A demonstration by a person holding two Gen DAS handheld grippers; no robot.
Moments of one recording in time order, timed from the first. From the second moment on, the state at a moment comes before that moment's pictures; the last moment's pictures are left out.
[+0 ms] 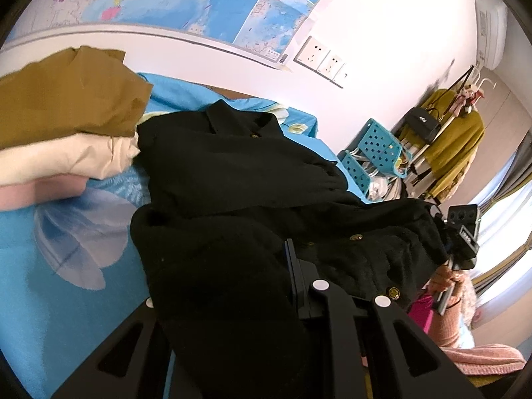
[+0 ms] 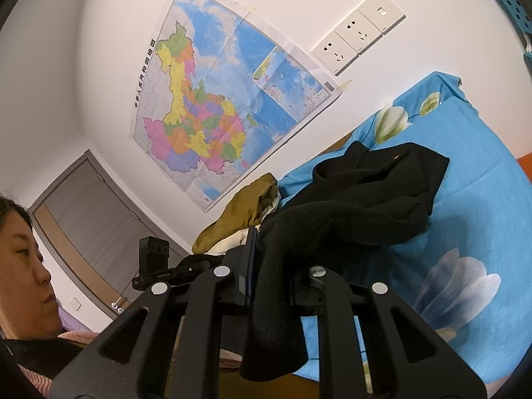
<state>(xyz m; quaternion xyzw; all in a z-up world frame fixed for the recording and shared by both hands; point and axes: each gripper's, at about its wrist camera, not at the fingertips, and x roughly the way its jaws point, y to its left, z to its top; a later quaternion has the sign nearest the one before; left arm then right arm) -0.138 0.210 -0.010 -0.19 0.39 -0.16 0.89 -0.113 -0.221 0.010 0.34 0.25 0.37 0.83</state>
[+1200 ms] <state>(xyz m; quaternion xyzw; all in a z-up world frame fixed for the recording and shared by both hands) -0.107 0.208 0.015 -0.16 0.39 -0.15 0.89 -0.063 -0.212 0.028 0.35 0.26 0.35 0.83</state>
